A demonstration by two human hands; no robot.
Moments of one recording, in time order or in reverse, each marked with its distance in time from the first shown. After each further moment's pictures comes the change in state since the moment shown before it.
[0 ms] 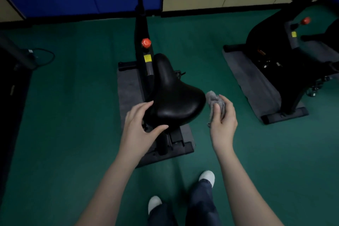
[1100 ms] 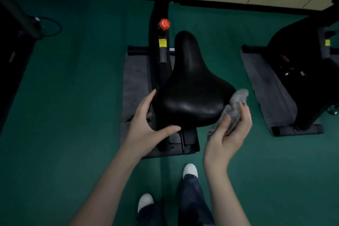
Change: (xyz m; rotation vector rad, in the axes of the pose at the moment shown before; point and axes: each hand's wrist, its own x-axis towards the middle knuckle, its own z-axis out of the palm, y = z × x) left_hand 0.011 -0.068 0.030 -0.366 -0.063 -0.170; right_hand -0.038 0.034 0.070 0.096 0.222 -0.265
